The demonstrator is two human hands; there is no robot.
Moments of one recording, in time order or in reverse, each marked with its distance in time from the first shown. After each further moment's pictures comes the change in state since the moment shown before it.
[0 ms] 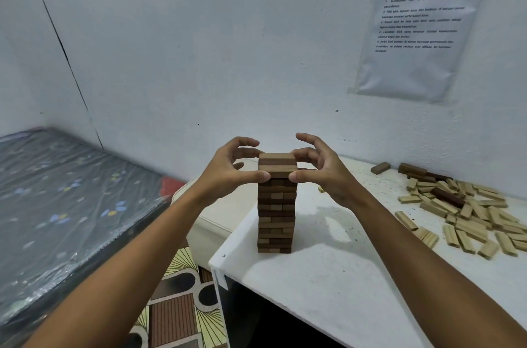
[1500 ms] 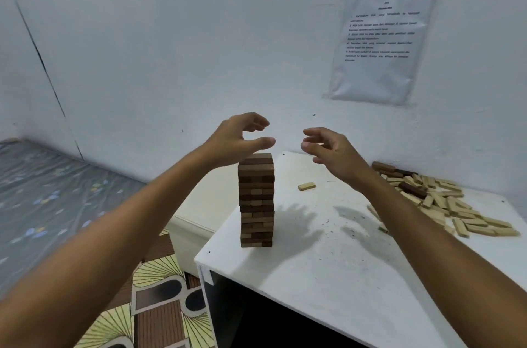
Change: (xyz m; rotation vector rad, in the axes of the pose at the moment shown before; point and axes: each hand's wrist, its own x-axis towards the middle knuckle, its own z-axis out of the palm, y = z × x) left_hand 0.031 0.062 0.013 0.373 -0.073 0.210; right_hand -0.032 -0.044 -0.044 -0.270 0.199 0.011
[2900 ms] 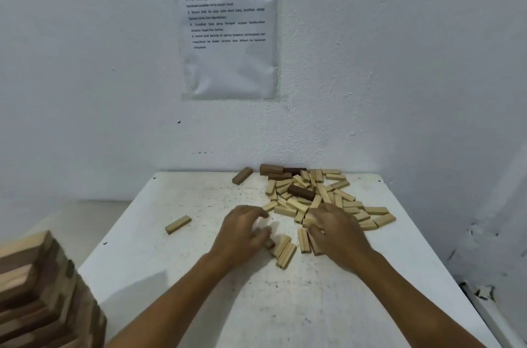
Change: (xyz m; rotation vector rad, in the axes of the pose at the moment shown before) left_hand 0.083 0.014 0.333 0.032 -0.252 0.196; right_hand -0.083 0.214 -0.165 -0.903 0.112 0.459
